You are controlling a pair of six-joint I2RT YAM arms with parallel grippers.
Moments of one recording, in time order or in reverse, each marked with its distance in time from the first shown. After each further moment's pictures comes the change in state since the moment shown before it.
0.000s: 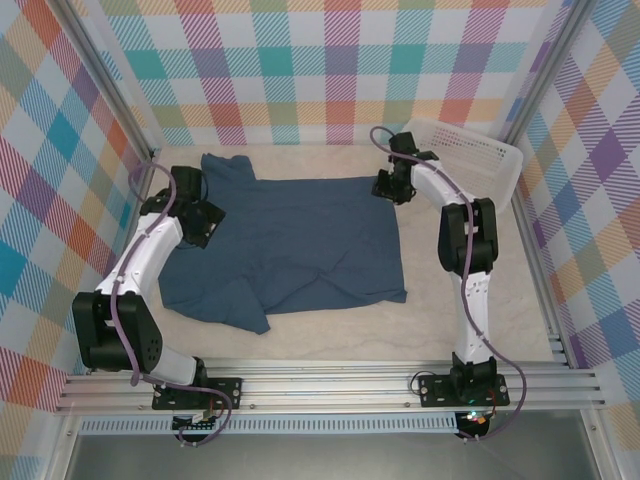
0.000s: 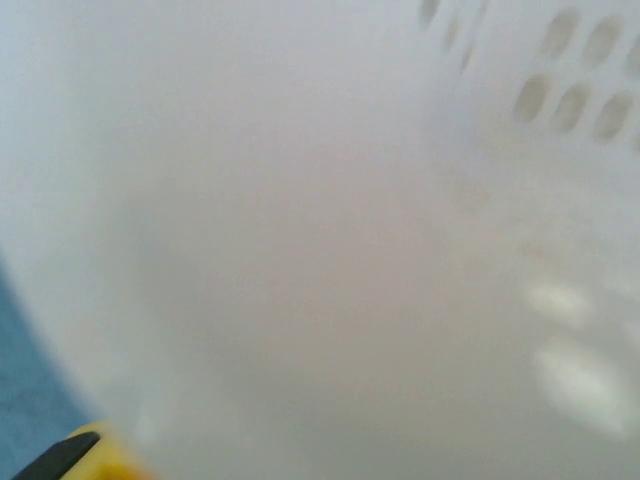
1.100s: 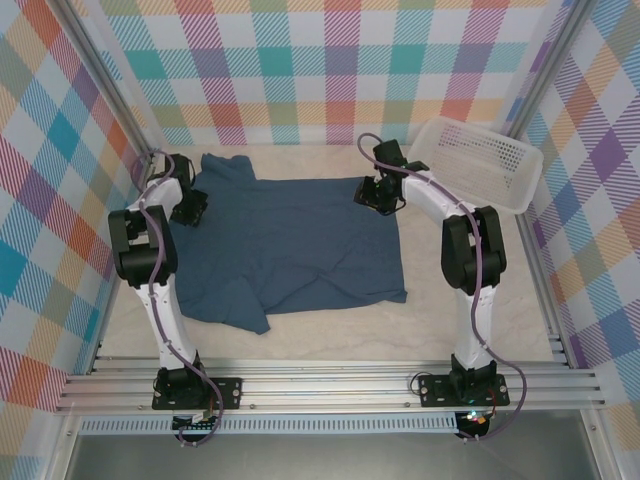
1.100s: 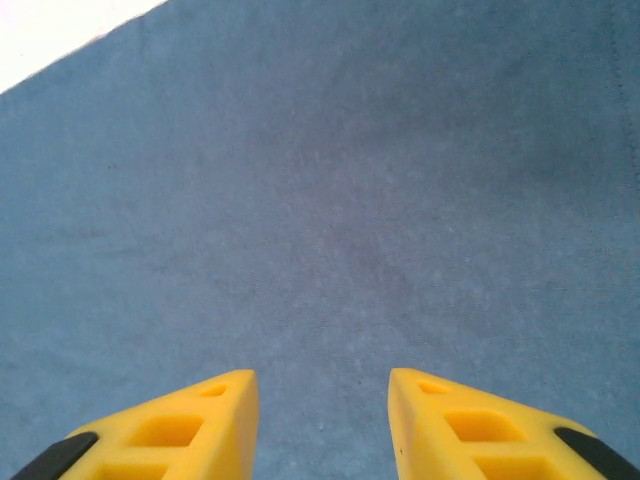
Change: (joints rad) left arm 0.194 0.713 0.438 0.103 -0.014 0.002; right arm 0.130 -0.207 -0.260 0.106 -0.064 0.138
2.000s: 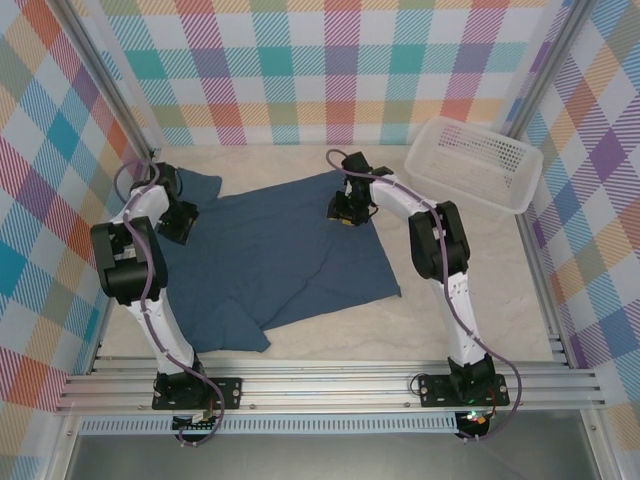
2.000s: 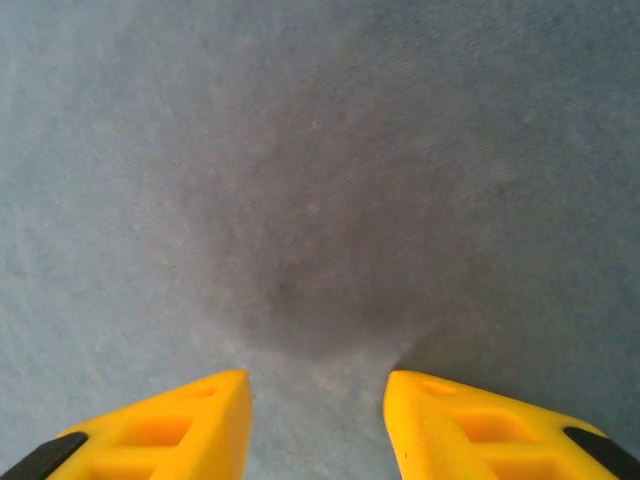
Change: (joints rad) left arm 0.031 -0.172 -0.154 -0.103 0.049 0.029; right arm 0.097 0.286 0.257 -0.108 -0.075 0.003
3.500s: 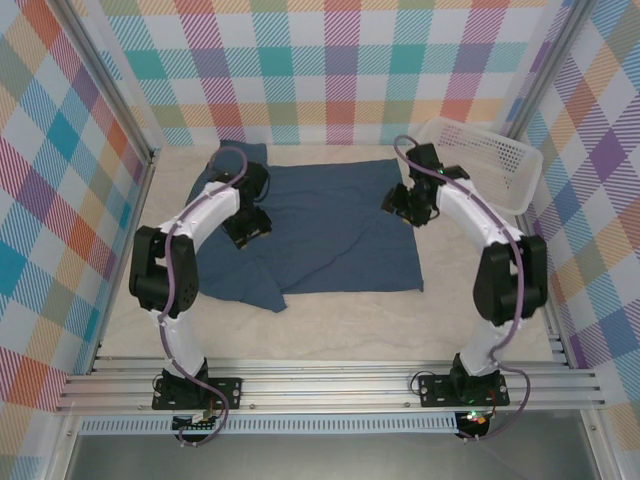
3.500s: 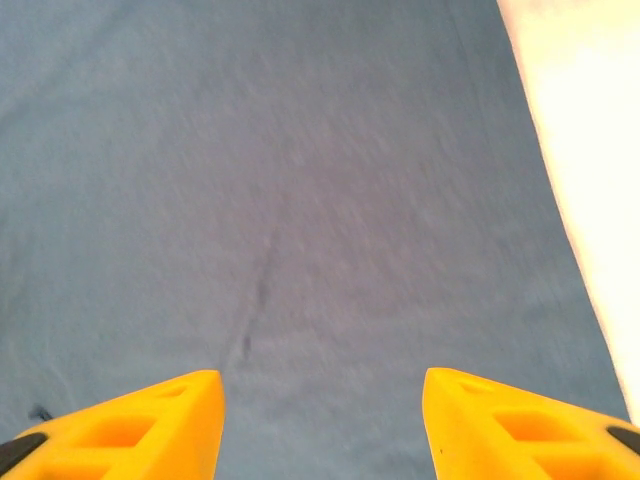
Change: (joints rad) left arm -0.504 -0.086 0.034 -0.259 -0.081 0.139; right arm -0.182 -0.665 -0.557 -0.069 0.123 0.043
